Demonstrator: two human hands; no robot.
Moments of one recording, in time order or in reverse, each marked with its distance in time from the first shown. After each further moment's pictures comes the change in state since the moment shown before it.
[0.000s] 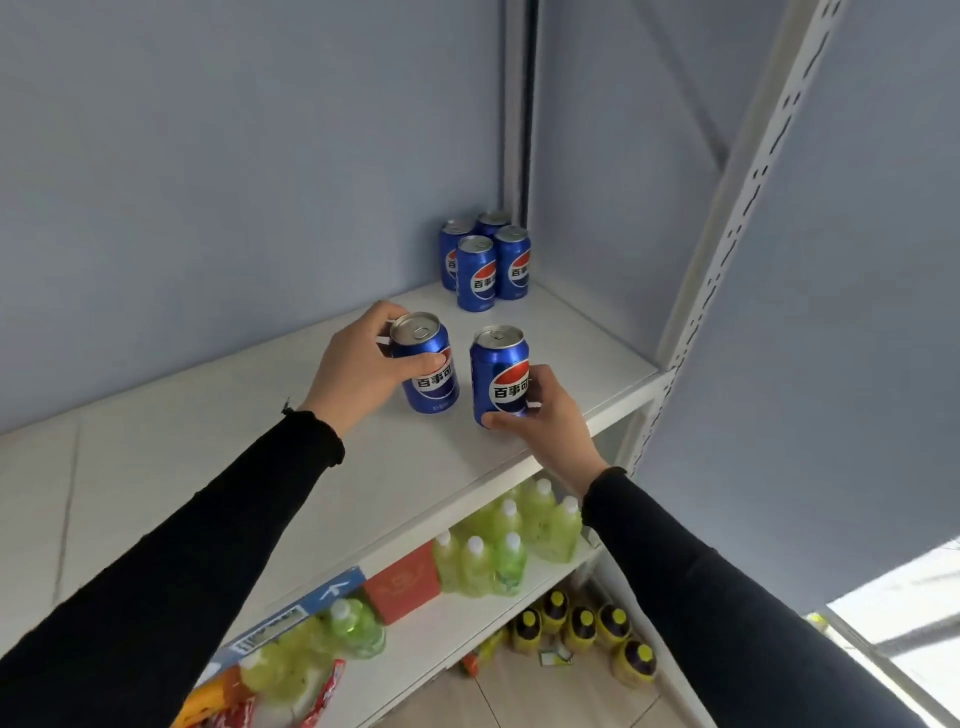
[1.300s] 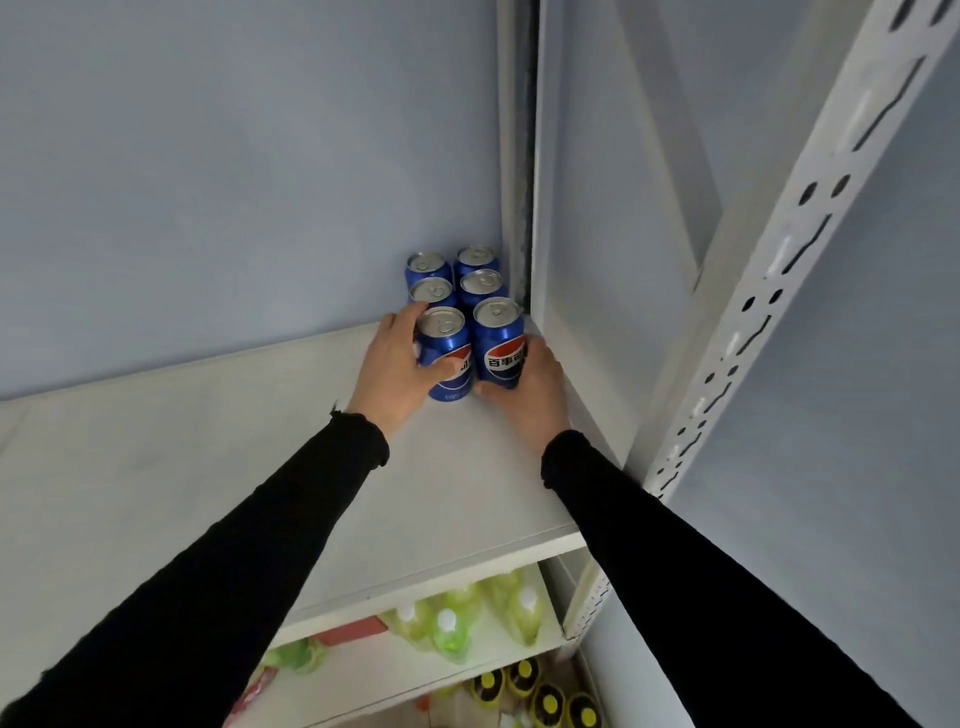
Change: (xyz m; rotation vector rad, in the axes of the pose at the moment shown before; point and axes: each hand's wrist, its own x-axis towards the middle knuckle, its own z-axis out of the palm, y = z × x) left_hand 0.136 0.037 0.142 0.099 0.241 -0.119; right_hand 0.236 0.058 -0.063 -0.176 -0.138 -0.182
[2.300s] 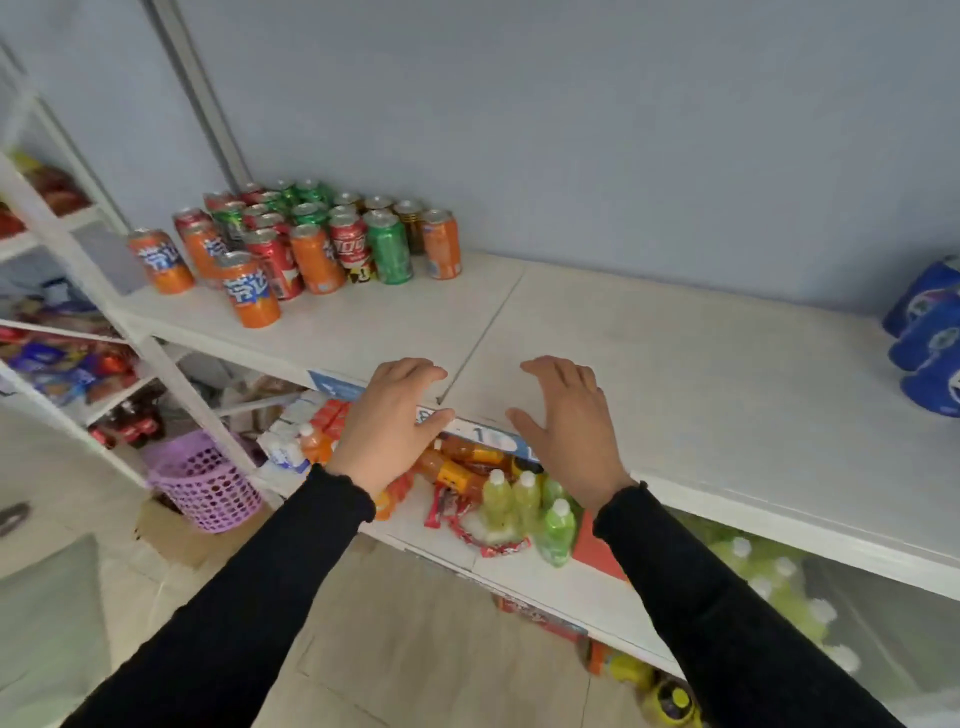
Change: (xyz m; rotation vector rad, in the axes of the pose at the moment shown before) left_hand -0.395 -0.177 -0.347 0.652 0.306 -0.329; right_hand -0.294 -0.252 0.281 -0.265 -0.412 -0.765
